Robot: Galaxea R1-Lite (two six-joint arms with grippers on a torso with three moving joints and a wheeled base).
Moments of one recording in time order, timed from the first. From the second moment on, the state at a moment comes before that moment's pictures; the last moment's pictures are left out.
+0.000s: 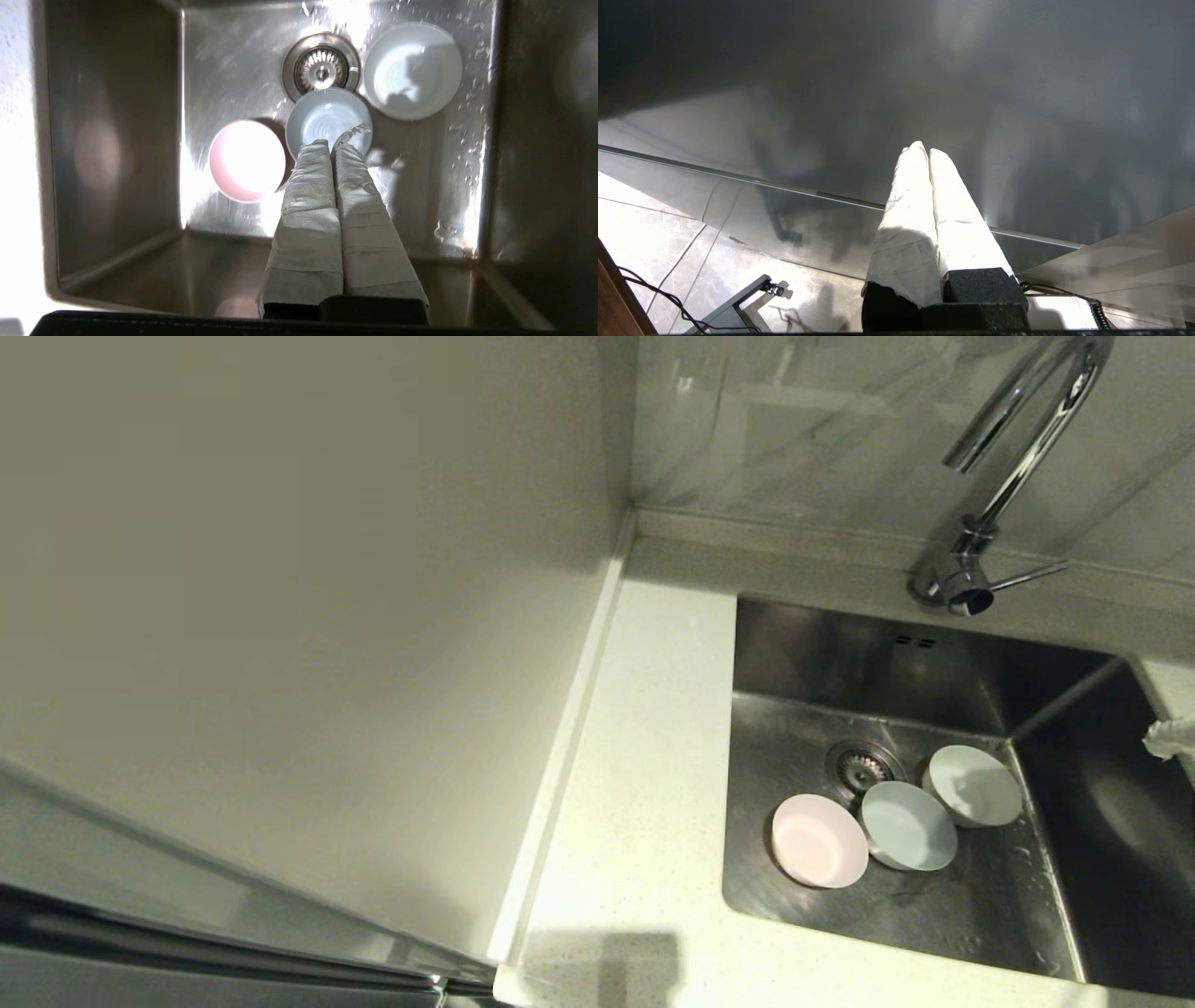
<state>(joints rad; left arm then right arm) 0.00 0.00 0.00 0.00 0.02 -0.02 -0.48 1.34 -0.95 0.15 0.44 0.09</state>
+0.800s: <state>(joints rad) 0.00 0.00 0.00 0.00 0.02 -0.02 -0.38 1.48 -0.94 0.13 0.45 -0.24</state>
